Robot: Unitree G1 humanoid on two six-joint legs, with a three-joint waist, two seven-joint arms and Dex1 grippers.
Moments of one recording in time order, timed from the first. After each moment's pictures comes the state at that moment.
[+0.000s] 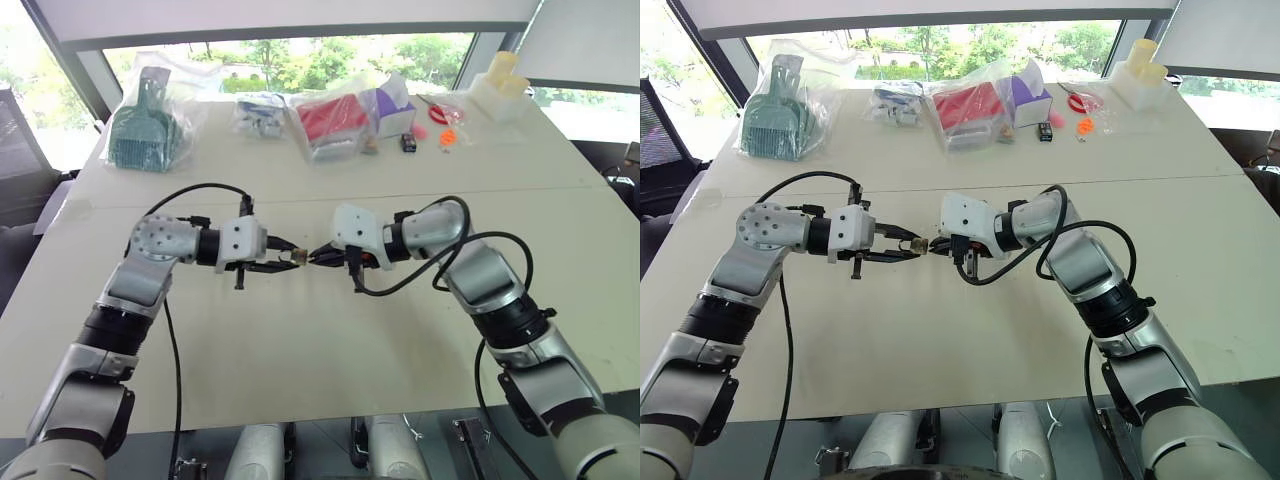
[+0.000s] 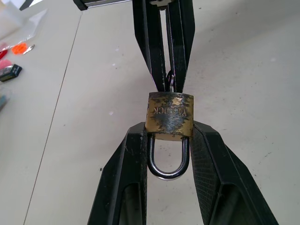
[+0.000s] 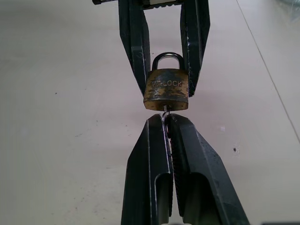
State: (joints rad) left arm -0.63 0.64 -0.20 0.20 -0.15 -0.16 -1.27; right arm -0.76 -0.47 0.36 -0.09 0.04 0.52 1.16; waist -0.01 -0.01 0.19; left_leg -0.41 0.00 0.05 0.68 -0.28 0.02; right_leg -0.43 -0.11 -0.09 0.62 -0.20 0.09
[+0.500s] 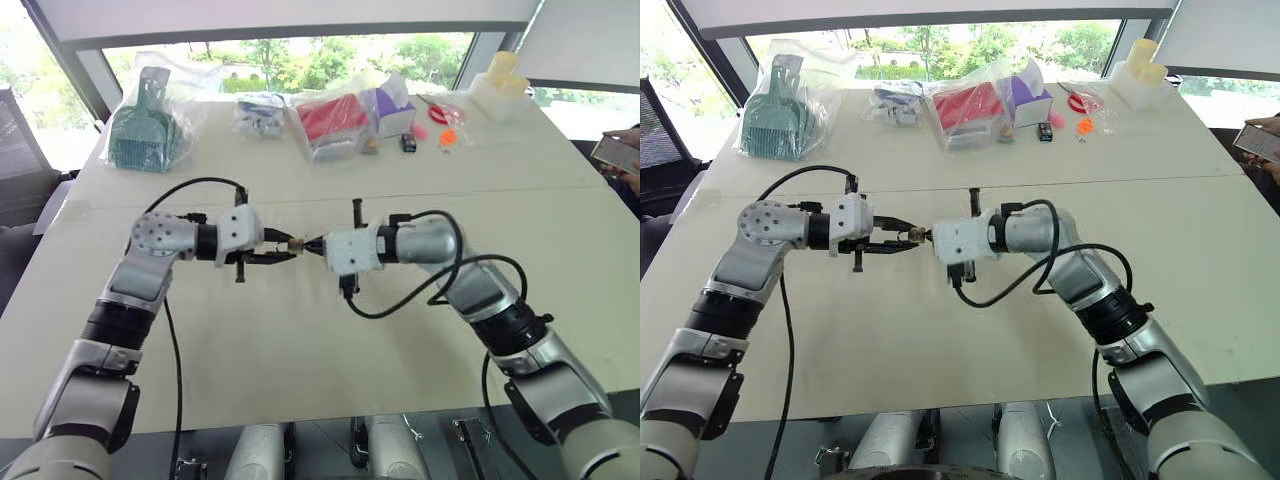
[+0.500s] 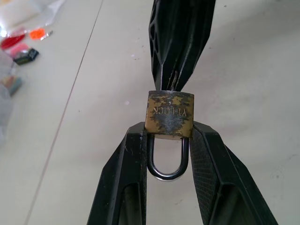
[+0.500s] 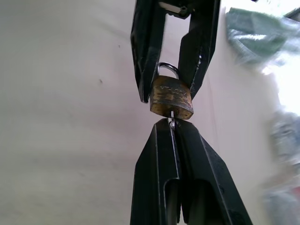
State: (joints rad) left arm -0.64 0.61 -0.16 0.24 -0.21 0.01 -1.24; right arm -0.74 -0.54 0.47 0.06 -0.32 -0.27 0.83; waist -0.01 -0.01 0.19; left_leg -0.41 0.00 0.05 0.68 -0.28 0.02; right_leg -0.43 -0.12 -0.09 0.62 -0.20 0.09
